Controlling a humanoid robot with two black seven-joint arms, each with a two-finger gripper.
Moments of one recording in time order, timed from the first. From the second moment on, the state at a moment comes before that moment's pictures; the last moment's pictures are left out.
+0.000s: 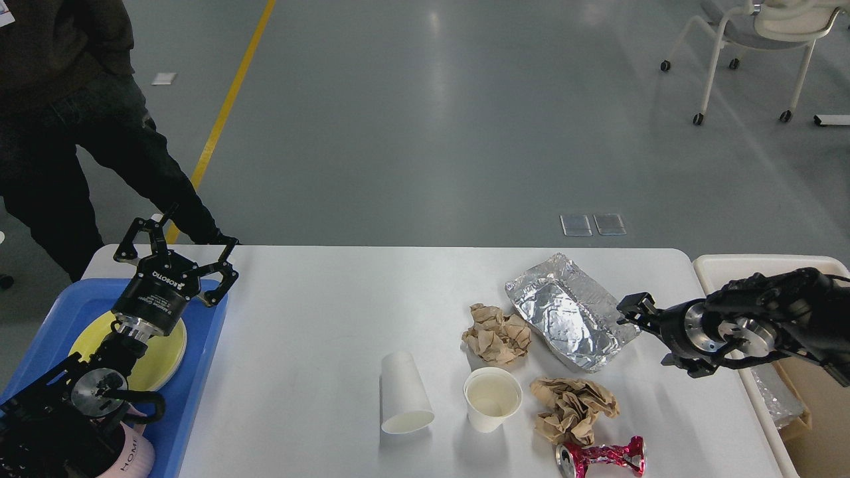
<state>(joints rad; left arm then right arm) -0.53 0.31 -0.83 -0.42 -0.06 -0.89 -0.35 1.15 -0.41 -0.86 0.86 0.16 0.12 -0.08</state>
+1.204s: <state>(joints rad) -0.53 0.31 -0.83 -0.42 -0.06 -0.89 -0.35 1.68 -0.75 -1.00 1.15 -0.08 0.36 -0.07</state>
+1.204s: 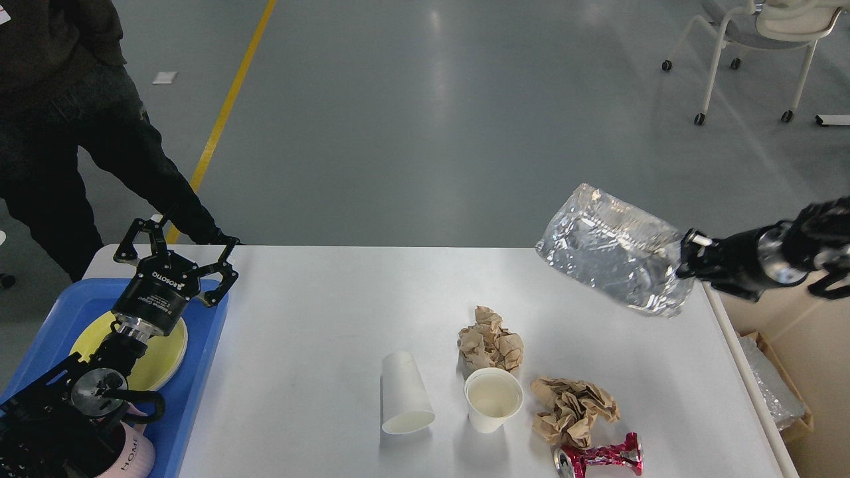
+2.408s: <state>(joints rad) -0.53 0.31 -0.83 -0.42 -0.06 -0.89 -0.35 0.63 -0.61 -0.74 0.23 -0.27 -0.01 0.04</state>
